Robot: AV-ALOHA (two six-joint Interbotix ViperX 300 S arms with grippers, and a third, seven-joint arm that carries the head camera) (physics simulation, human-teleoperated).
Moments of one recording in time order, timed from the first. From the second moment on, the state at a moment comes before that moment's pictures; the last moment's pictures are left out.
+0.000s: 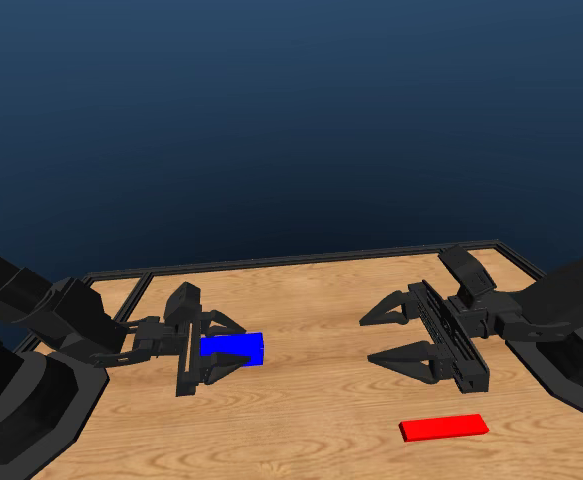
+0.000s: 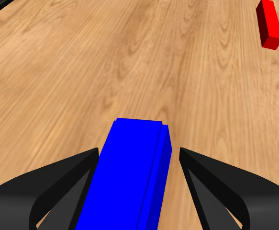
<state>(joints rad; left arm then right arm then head) 0.20 0.12 1.19 -0.01 -0.80 -0.10 0.03 -0.07 1.11 0.18 -0.77 0.08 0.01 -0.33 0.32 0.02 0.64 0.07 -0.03</state>
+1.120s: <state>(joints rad) -0.15 -0.07 1.11 -0.21 -0.59 -0.03 0.39 0.11 1.19 0.43 -0.69 0.25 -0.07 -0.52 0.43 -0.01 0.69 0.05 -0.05</state>
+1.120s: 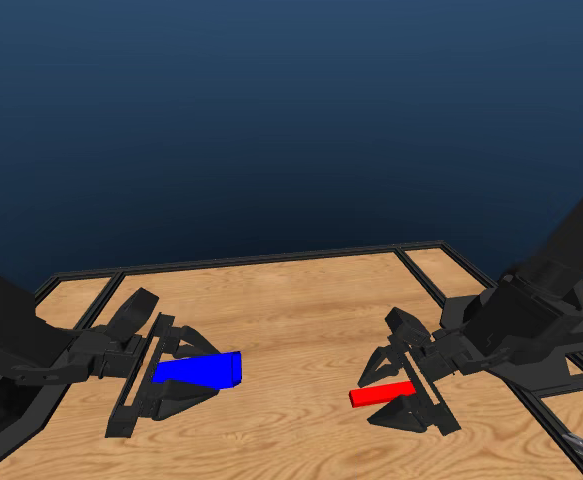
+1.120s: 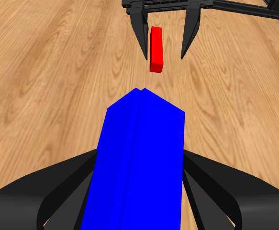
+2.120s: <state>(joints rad) -0.33 -0.05 0.98 -0.33 -0.59 0.05 0.41 0.04 1.13 0.55 -0.69 -0.01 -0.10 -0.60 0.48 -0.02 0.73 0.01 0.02</state>
